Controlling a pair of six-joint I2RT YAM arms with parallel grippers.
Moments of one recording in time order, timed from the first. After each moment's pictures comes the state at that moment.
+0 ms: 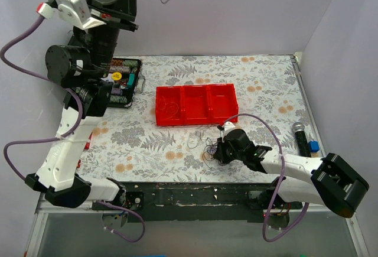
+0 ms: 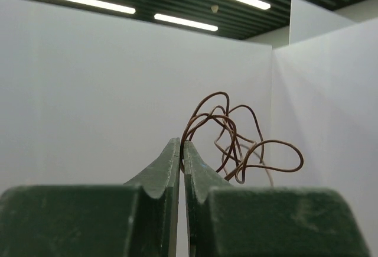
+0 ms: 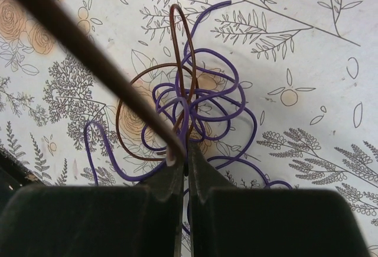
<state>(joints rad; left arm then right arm) -0.55 1.30 1.84 0.28 0.03 -0.02 0.84 1.16 0.34 0.07 -0.05 0.44</state>
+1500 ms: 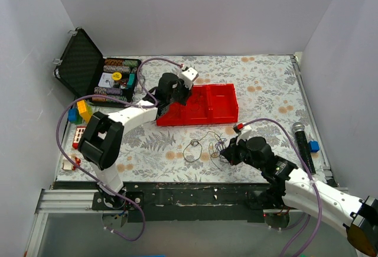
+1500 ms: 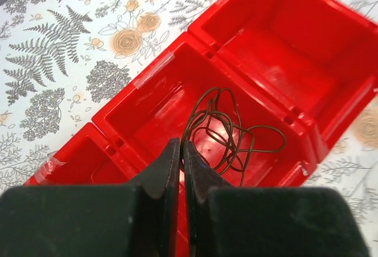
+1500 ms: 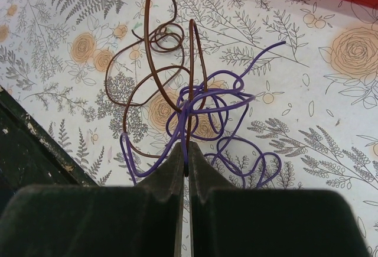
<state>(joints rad) -0.57 1.73 1.15 0.19 0.16 0.12 0.84 0.65 0.24 -0.07 -0.01 0.42</state>
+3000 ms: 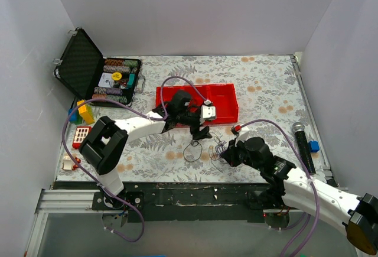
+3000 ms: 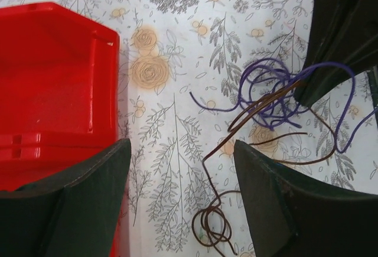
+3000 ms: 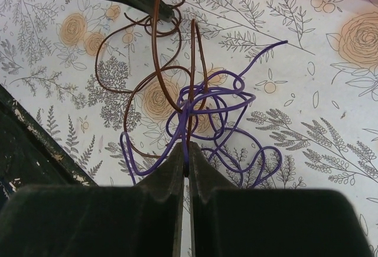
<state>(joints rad) -0.73 1.72 1.04 0.06 0.72 0.52 0.84 0.68 0.23 -0.07 -0.03 0.39</state>
